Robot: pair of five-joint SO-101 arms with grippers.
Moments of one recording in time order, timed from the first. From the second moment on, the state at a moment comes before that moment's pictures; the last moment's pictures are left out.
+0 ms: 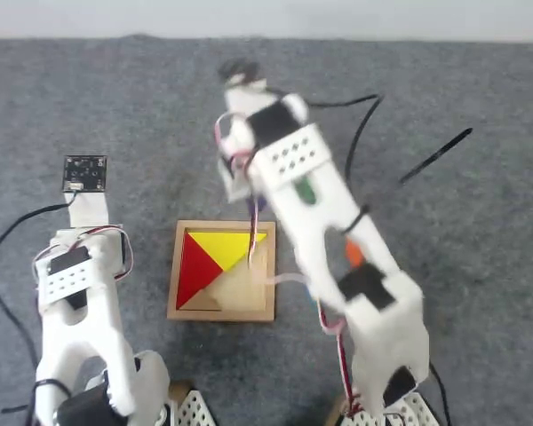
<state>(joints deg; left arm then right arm) -30.9 -26.9 64.4 35.5 -14.9 -40.7 20.7 -33.6 100.7 -12.8</state>
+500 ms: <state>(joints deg) -30.9 -26.9 65.3 35.5 -14.9 -49.9 12.7 5.3 81.1 -23.2</state>
